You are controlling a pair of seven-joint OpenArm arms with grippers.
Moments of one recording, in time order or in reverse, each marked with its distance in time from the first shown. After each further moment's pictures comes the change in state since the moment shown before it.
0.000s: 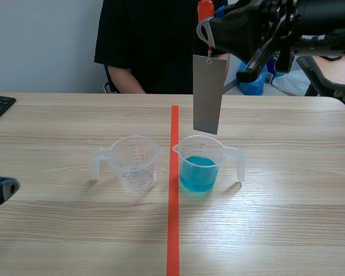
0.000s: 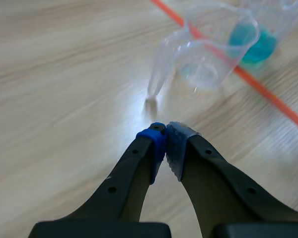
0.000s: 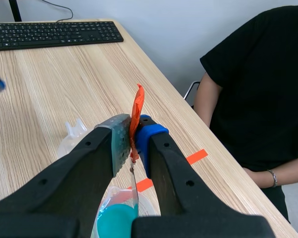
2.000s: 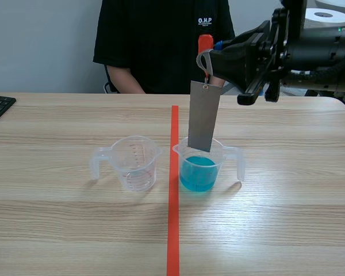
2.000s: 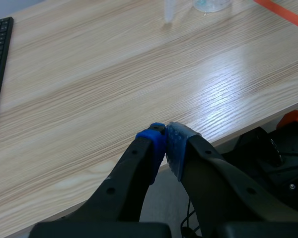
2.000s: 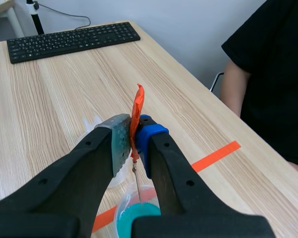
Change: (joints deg) left arm 42.2 19.0 -19.7 4.0 25.4 27.3 -34.9; right arm 0.0 -0.2 -2.8 -12.9 1.9 4.4 9.0
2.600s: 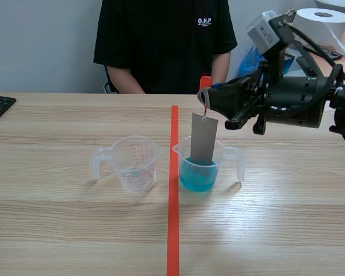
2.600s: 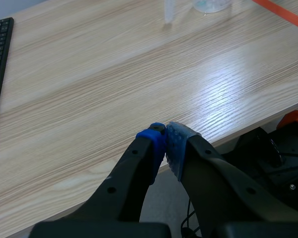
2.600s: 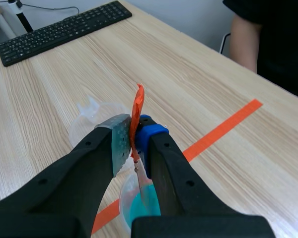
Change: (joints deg) left arm 0.0 0.0 0.0 0.0 0.0 0.0 0.0; right arm 0.0 -4.8 -2.2 -12.7 -2.0 0.1 1.9
